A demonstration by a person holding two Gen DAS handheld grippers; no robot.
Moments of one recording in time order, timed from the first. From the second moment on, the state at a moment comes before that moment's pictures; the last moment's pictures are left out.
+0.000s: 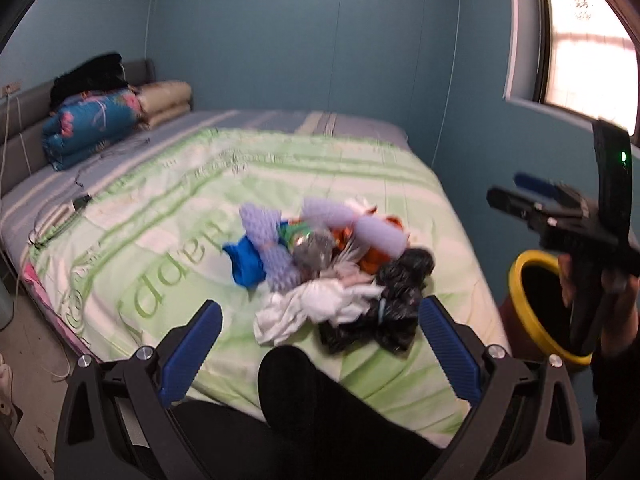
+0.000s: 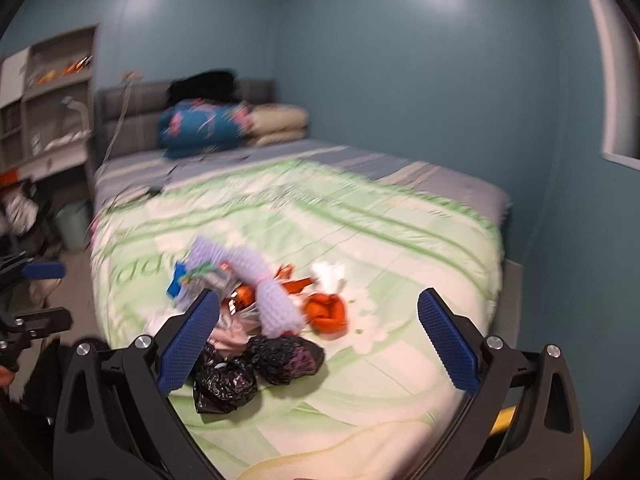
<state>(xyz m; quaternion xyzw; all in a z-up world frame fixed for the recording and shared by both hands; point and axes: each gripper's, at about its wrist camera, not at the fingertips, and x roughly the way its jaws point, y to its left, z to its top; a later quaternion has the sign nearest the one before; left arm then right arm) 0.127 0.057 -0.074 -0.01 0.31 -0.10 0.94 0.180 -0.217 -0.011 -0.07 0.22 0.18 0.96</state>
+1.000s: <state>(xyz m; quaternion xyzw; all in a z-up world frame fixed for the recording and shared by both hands) 0.217 0.089 -0.147 0.00 0.37 -0.17 0.91 0.291 -0.127 -0.081 -0.17 0.38 0.27 0.87</state>
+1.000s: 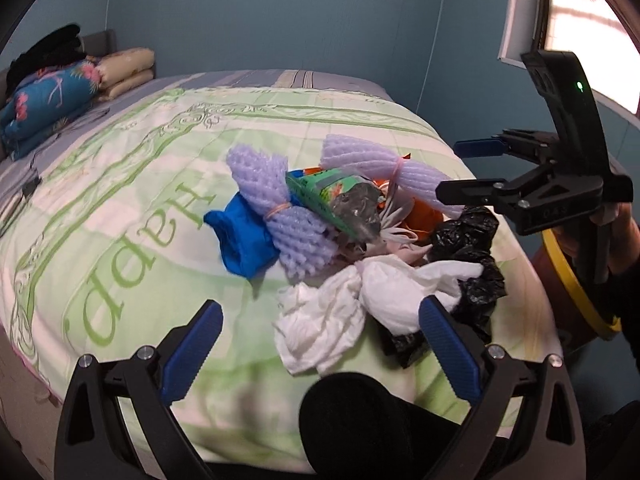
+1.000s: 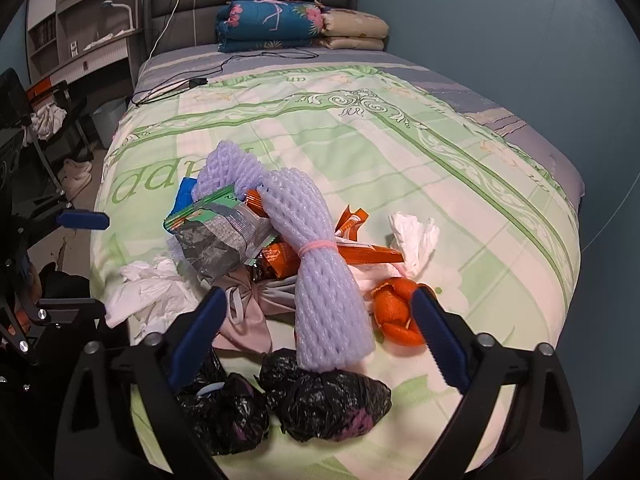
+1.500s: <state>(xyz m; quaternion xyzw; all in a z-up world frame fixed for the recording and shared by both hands) 0.236 0.080 -0.174 -0.01 0.39 -0.23 0.89 0.317 -0.126 -0.098 -0.14 0.40 0.27 0.86</state>
